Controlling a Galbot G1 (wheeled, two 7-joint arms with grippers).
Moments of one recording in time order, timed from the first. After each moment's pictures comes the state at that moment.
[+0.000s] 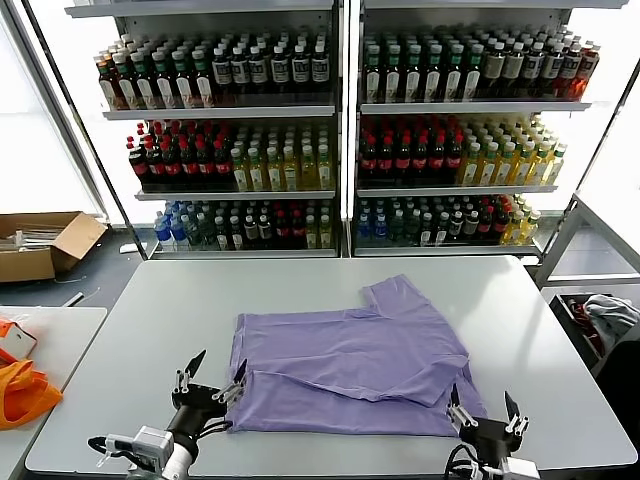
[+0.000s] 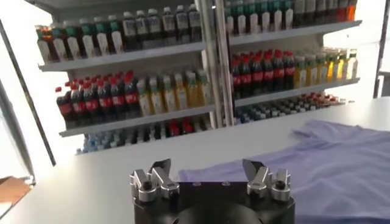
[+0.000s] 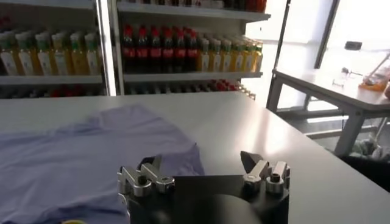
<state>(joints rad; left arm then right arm) 1.57 -1.12 -0.44 -2.26 -0.25 0.36 -0.14 -1.57 1.22 0.48 2.25 0.28 -0.38 0.42</state>
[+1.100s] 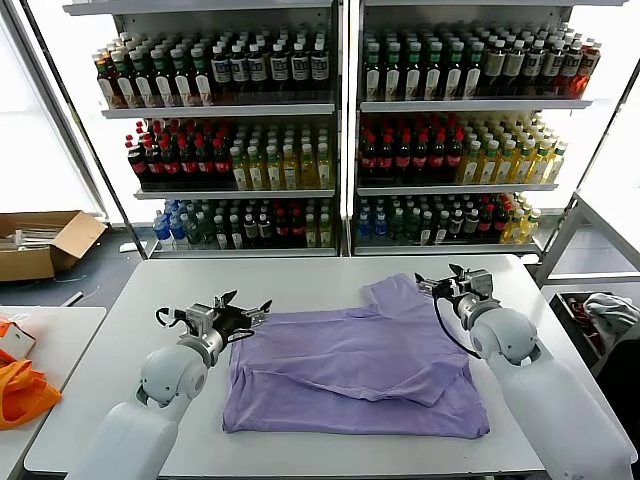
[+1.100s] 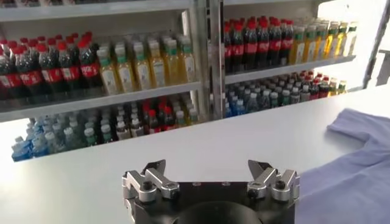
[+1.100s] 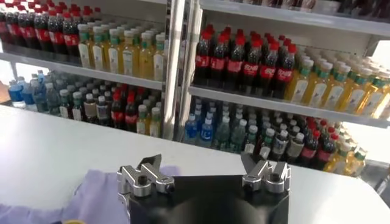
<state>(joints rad) 0.89 -1.10 -0.23 -1.67 -0.45 0.55 -0.01 -0.63 1.04 0.14 1.47 0.55 -0.55 0.08</state>
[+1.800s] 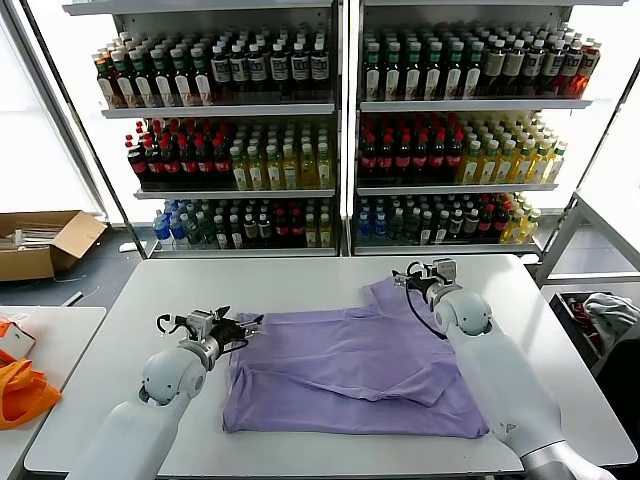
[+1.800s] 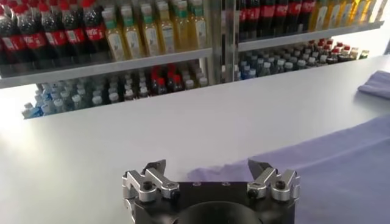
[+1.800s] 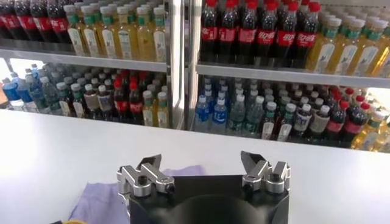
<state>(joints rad) 0.88 -1.09 -0.21 -1.57 -0.46 0.57 -0.01 -0.53 1.23 0.13 1.20 0.47 -0.55 0.05</state>
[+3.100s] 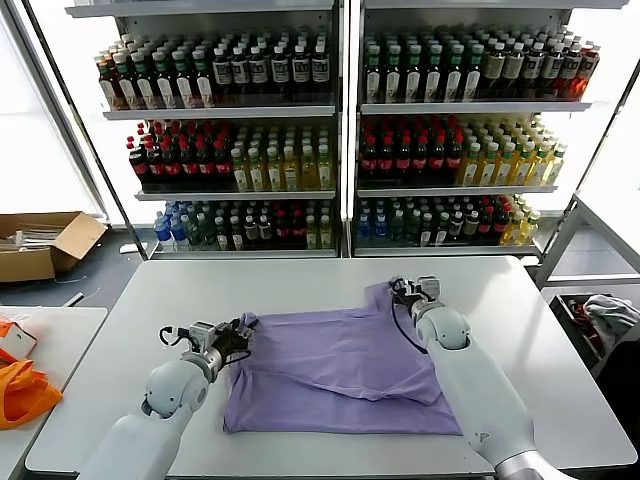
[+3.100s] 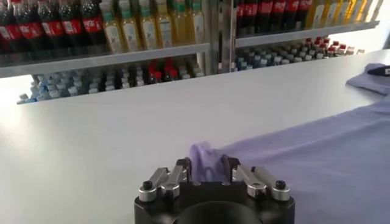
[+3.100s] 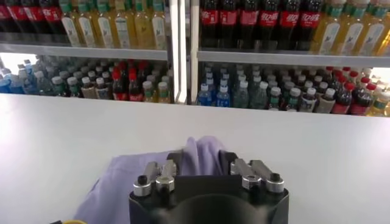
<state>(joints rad) 0.94 -1.11 -0.22 -1.59 -0.45 0.57 -0.01 -0.61 1.29 0.16 1.17 0.42 -0.53 0.10</state>
